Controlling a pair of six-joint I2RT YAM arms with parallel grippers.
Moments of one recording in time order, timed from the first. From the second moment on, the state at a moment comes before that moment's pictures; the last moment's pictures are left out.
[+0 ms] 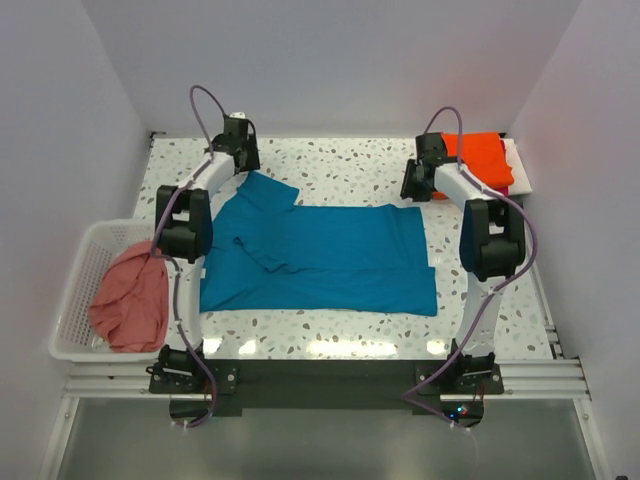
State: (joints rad) left arm -0.14 2.35 1.93 -0.34 -0.24 -0.23; right arm 0.12 2.09 1.61 -0.52 0.06 0.33
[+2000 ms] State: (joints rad) left arm -0.14 2.32 1.81 -0.16 -0.04 -0.31; right arm 0.11 2.15 1.60 -0.52 0.15 0.35
